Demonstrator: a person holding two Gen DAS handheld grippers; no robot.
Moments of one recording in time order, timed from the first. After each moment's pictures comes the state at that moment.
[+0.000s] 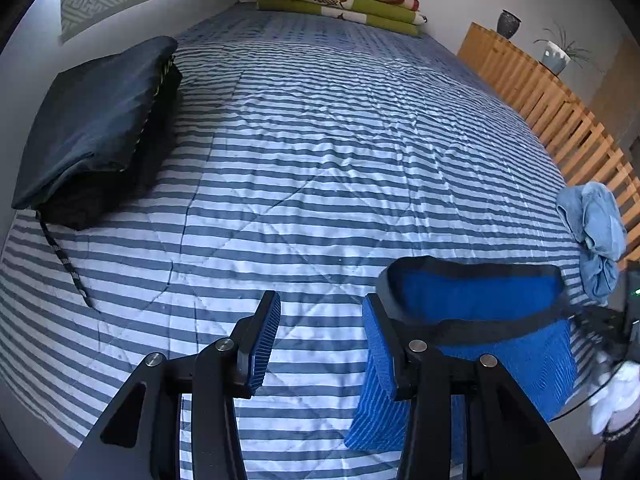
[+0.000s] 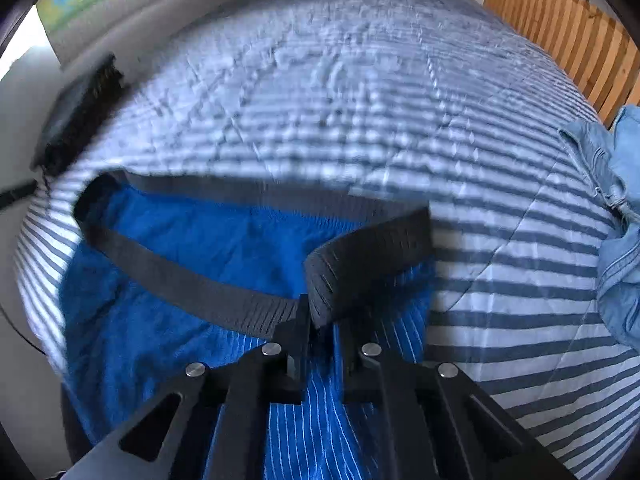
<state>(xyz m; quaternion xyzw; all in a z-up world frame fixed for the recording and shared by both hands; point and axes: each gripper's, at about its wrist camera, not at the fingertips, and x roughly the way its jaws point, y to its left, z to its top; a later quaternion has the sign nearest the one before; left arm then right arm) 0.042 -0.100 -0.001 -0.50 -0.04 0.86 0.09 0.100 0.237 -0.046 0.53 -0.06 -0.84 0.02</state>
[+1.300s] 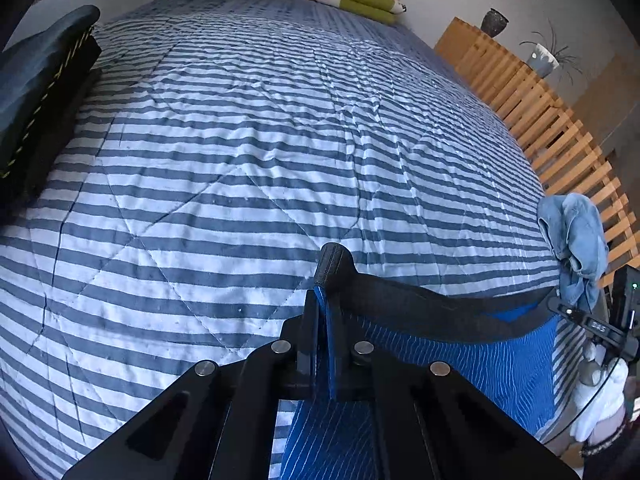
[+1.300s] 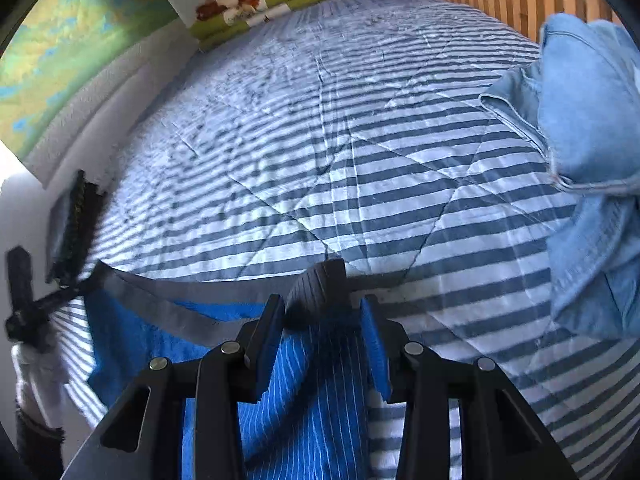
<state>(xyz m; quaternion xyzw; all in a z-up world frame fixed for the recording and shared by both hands) -0.027 -0.033 -0.059 -0.52 -0.09 0.84 0.16 0.082 0.346 -0.051 0.50 -0.20 -0.84 -0.02</state>
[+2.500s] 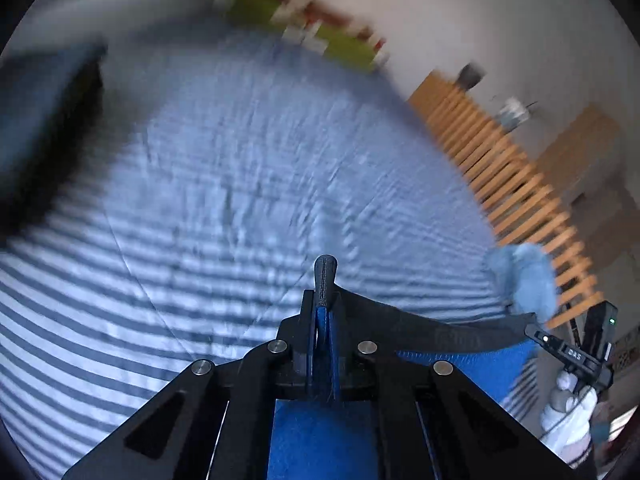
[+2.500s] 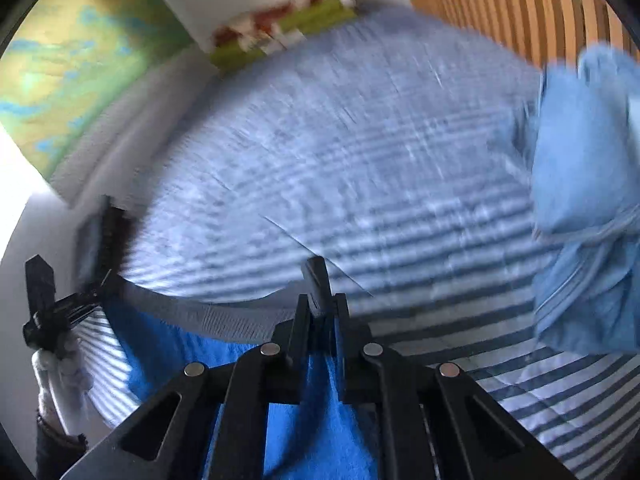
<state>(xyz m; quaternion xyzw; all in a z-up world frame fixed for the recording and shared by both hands) 0.005 -0.047 0.027 -0.43 -0.17 0.87 0.19 0.107 0.351 0.019 0.43 -0.23 -0.87 0.02</state>
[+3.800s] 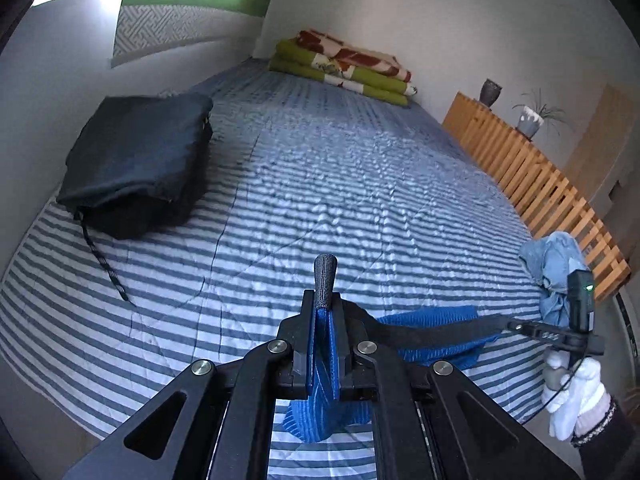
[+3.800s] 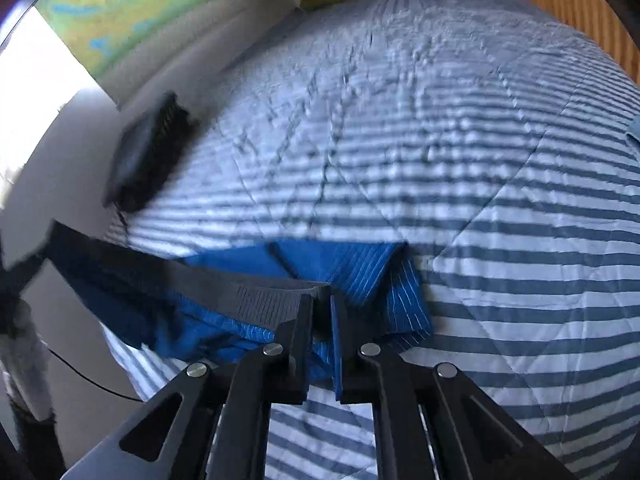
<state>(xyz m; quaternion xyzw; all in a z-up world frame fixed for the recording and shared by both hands) 0.133 -0.128 0.056 -0.39 -0.09 0.91 0.10 0.089 0.214 -0.023 0.49 -0.18 -0.84 0.14</state>
